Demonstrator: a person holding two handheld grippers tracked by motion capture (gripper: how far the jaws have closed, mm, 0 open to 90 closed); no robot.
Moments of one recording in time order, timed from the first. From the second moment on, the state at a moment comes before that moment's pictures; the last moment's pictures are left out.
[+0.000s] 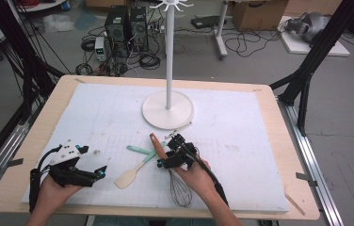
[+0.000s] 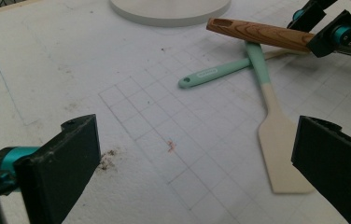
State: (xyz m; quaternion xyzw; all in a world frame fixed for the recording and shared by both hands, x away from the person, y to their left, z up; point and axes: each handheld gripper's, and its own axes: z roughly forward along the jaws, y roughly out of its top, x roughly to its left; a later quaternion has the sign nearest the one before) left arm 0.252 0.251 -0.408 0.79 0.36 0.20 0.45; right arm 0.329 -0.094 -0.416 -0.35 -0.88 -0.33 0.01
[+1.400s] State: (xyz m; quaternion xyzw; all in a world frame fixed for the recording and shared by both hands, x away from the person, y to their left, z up) left arm 0.251 0.245 -0.407 0.80 0.34 0.20 0.45; right arm 0.325 -0.089 -0.419 -0.39 -0.87 -0.30 0.04
